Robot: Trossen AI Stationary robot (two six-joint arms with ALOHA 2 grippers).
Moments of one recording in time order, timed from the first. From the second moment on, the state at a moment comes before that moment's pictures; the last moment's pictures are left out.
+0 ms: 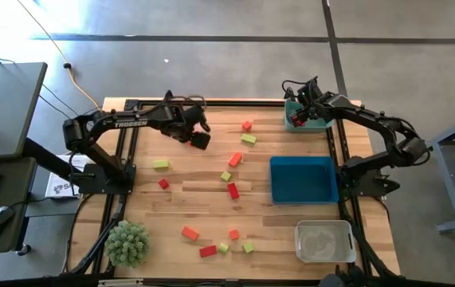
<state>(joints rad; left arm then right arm) 0.51 1.57 1.10 -0.84 -0.06 -0.71 -0.90 1.35 0.86 -0.59 0.28 0.09</state>
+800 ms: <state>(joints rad) -0.03 1.57 1.10 -0.92 -0.03 -0.13 -0.87 1.33 1.13 -0.82 0.00 0.23</state>
